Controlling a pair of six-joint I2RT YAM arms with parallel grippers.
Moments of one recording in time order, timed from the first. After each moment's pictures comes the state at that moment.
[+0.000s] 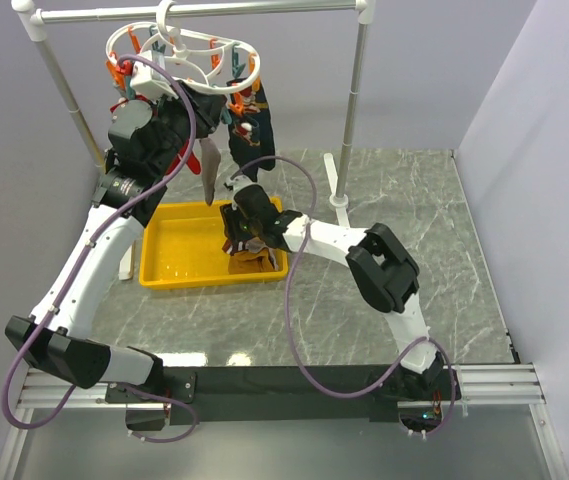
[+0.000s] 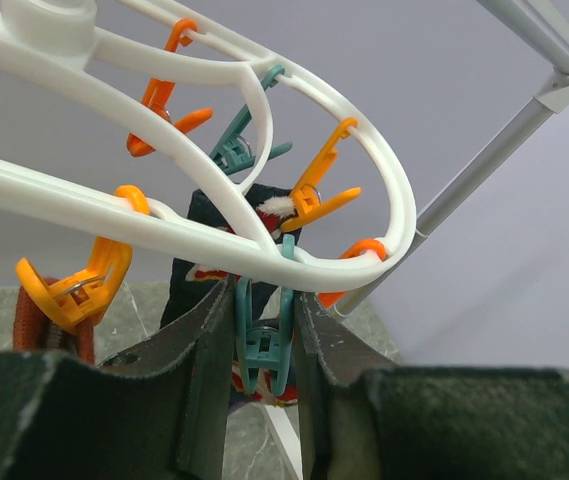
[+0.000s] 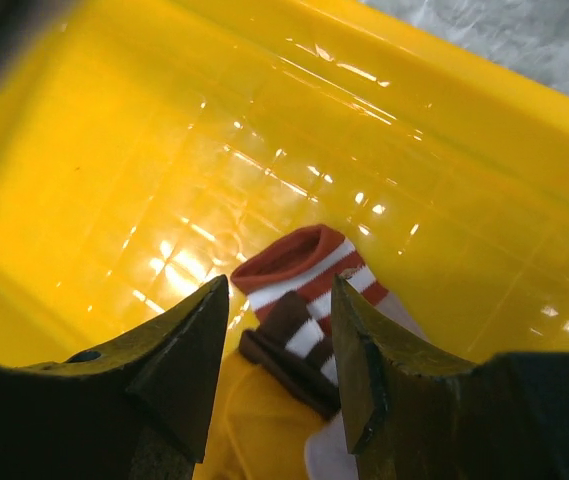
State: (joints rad) left arm -0.36 1.37 1.59 -0.07 0.02 -0.51; right arm 0.84 2.11 1.58 -0.06 0.04 0.29
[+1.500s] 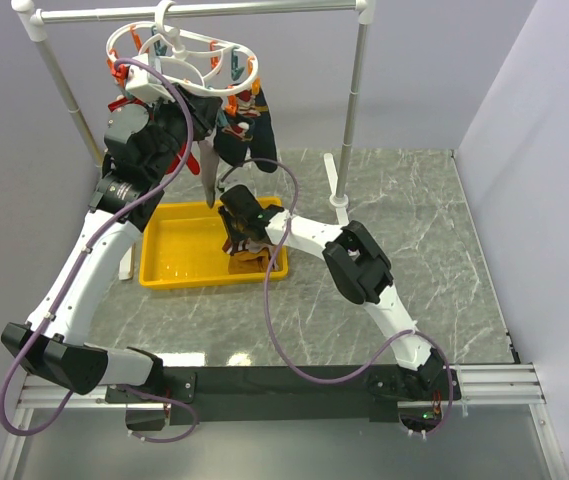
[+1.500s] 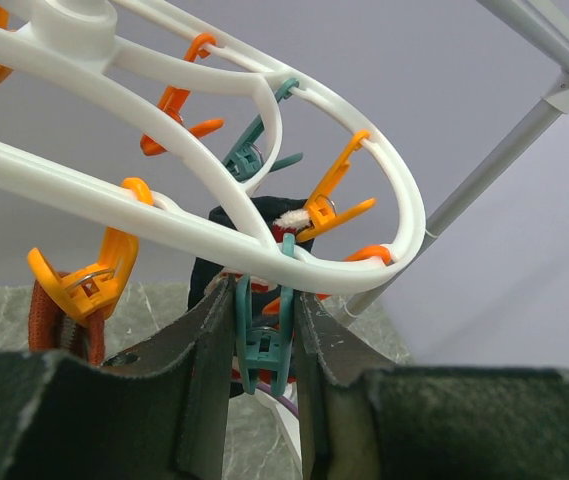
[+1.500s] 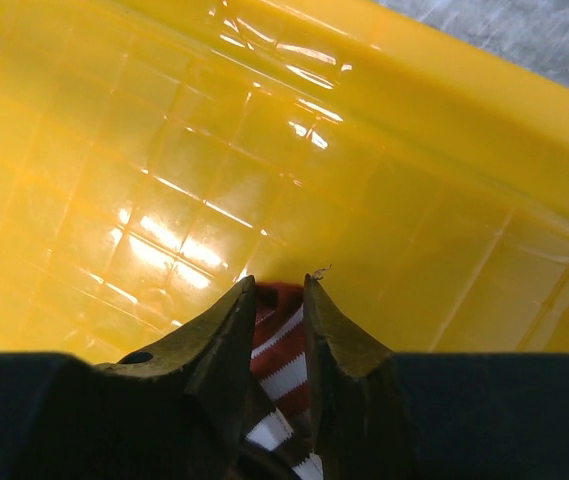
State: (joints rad) left arm -0.36 1.34 1.56 -0.07 -0.01 -0.49; right arm 0.84 2.36 1.88 -0.27 0.12 0.31
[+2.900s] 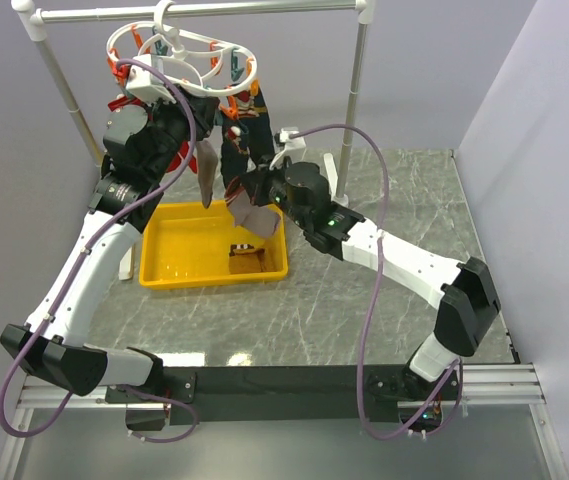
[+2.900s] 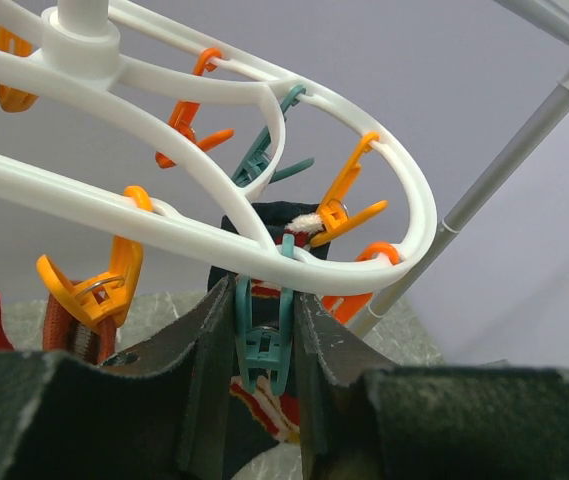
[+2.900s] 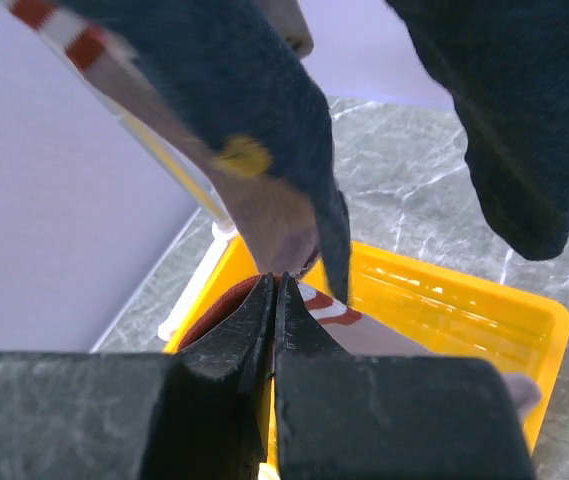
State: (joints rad) left arm -0.36 1.33 1.56 -0.06 -0.02 -0.42; right arm 0.84 1.61 1.38 0.17 0.17 0.43
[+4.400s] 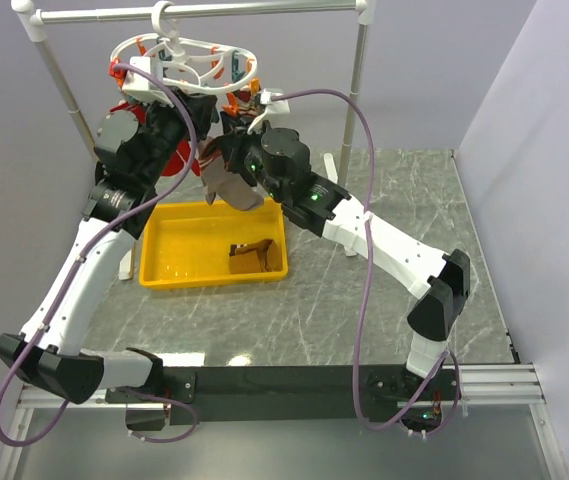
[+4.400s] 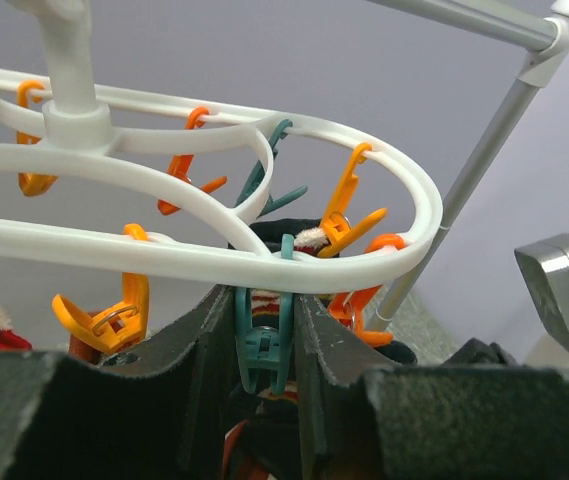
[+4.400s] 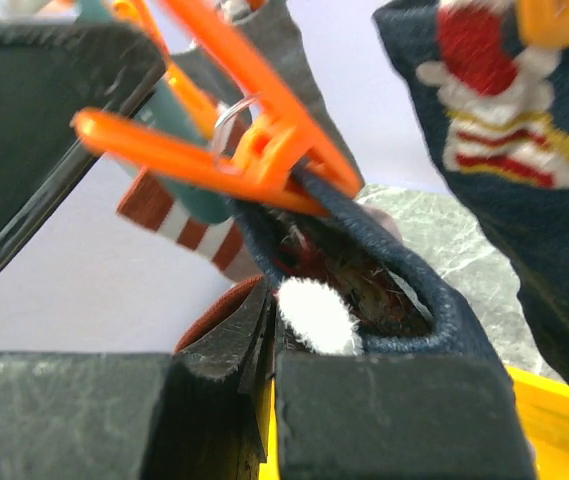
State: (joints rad) left arm -0.36 1.29 1.54 -0.01 0.03 -0.31; right arm 0.90 1.78 1.84 -0.02 0.30 0.43
